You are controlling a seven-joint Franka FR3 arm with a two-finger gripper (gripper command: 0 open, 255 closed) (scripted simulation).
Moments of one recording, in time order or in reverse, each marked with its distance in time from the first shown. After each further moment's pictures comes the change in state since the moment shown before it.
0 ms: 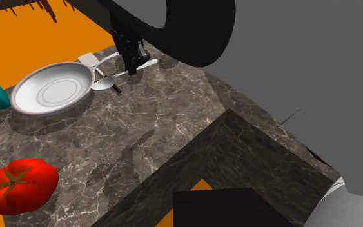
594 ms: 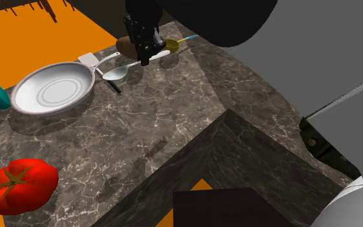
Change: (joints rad) arm -0.040 -0.028 -0.045 0.051 0.024 -0.088 -0.064
